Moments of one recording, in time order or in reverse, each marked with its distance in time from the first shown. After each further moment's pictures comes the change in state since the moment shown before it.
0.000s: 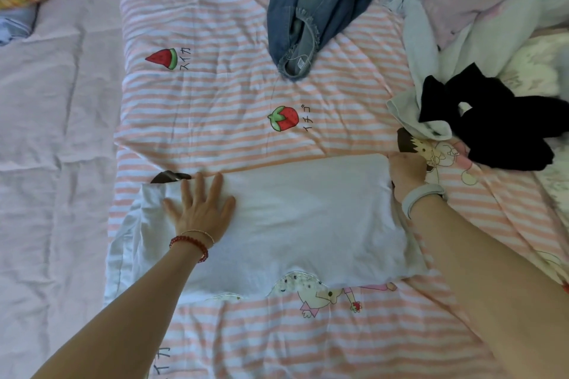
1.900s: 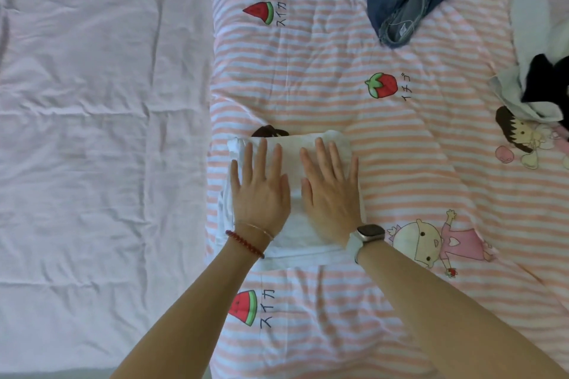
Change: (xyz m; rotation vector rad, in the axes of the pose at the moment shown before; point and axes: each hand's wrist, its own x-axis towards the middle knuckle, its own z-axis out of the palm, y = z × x) left_hand -0.058 -0.091 -0.028 -0.182 0.351 0.236; right_hand -0.261 0.034 0.167 -0.977 -0.269 -1.114
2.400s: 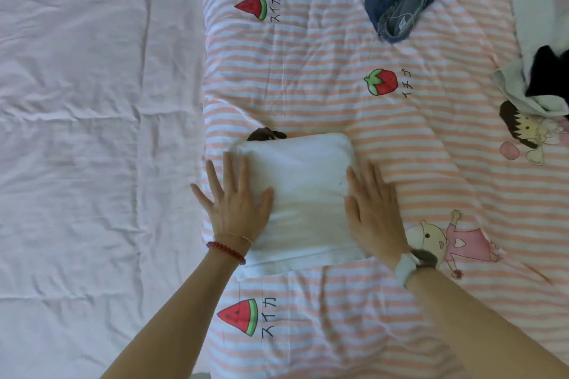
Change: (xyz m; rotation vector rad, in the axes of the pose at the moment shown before) left_hand 0.000 -0.041 0.024 0.110 -0.151 -0.210; right_hand -0.034 0.063 0.013 0.151 -0.202 0.197
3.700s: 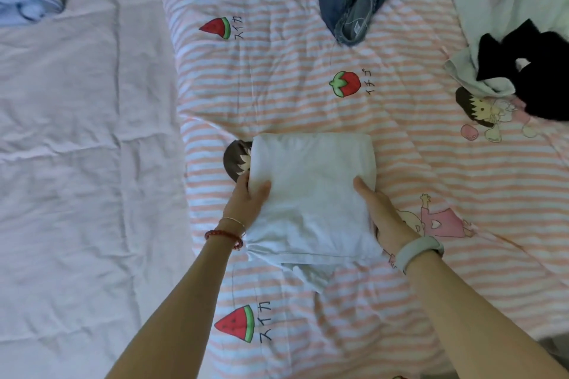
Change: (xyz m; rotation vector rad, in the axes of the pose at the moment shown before) left_hand 0.021 0.032 -0.006 -0.922 -0.348 -0.069; right_hand -0.005 0.020 -0.019 1.395 -0.028 0.721
